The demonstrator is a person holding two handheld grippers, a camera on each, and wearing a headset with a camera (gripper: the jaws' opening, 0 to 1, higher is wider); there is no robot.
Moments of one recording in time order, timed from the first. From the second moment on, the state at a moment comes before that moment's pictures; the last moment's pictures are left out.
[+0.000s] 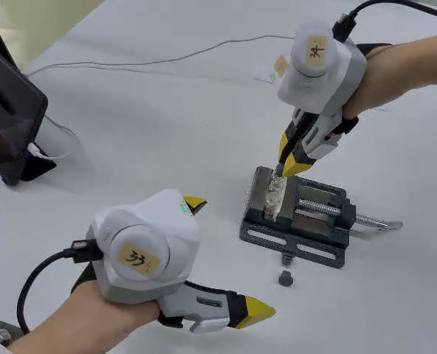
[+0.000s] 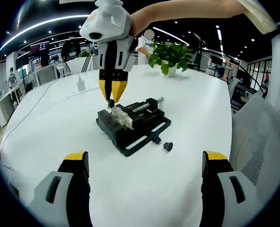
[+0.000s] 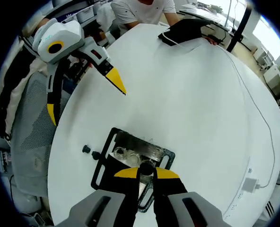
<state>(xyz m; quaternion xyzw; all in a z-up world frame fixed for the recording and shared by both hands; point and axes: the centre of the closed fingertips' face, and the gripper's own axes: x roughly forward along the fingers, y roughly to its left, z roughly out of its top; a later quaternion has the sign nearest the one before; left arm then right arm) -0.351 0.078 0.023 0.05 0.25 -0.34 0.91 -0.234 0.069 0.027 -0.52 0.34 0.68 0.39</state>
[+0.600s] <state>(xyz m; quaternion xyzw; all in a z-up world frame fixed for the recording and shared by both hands) -0.352 0.077 0.021 0.04 0.25 -0.34 0.91 -0.234 0.069 0.027 -0.54 0.38 0.65 0.37</state>
